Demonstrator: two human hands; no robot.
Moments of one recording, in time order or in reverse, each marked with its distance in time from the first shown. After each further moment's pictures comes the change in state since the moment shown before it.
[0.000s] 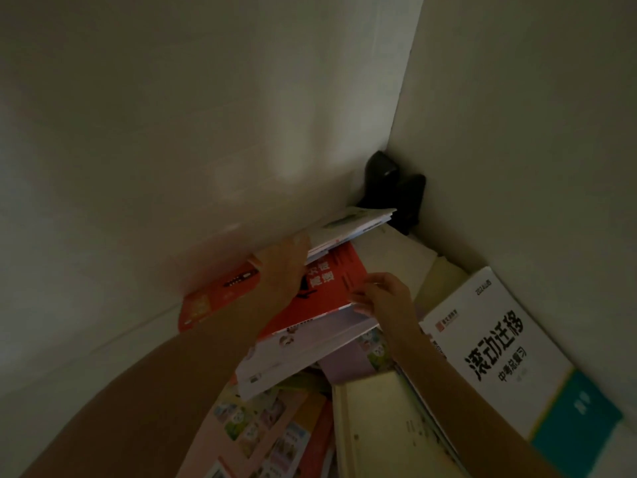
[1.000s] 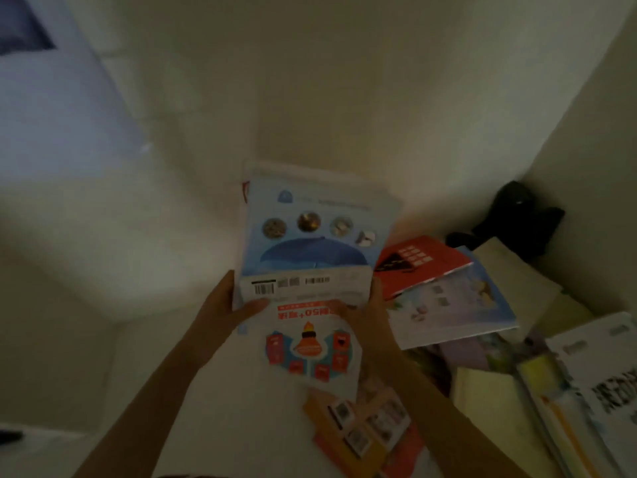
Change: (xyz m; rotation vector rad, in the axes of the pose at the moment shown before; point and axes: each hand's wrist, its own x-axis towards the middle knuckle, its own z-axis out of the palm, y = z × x) left_hand -0.278 -0.215 -0.060 -1.426 0.232 -0.448; right_hand -0.124 0.041 0.178 -0.029 -0.511 -0.203
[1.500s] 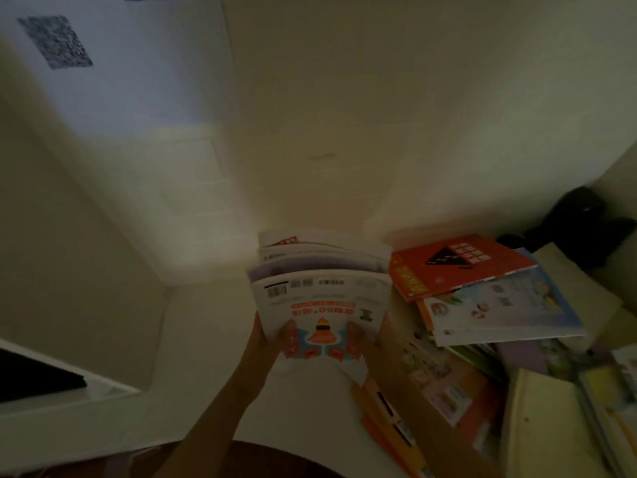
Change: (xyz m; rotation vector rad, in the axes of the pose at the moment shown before) left_hand -0.056 -0.095 -0.023 -0.266 0.094 -0.096; right_hand -0.045 0.049 0.072 0.082 -0.073 0.065
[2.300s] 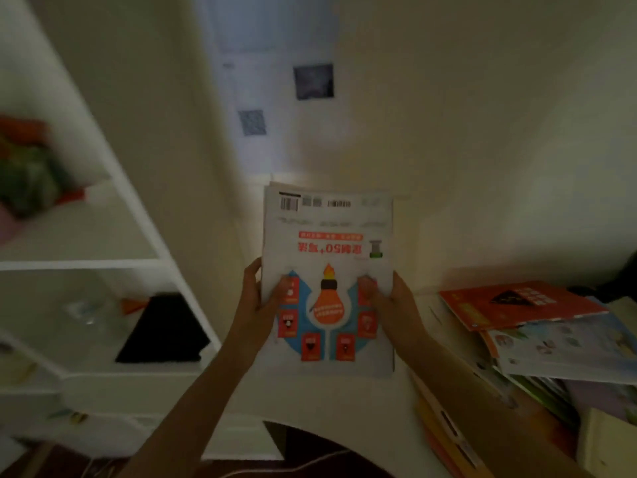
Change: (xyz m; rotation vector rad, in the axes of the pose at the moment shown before) left_hand -0.096 0.160 -0.071 0.112 0.325 0.286; right_hand -0.031 -0.091 0.114 -0.208 -0.190 -0.186
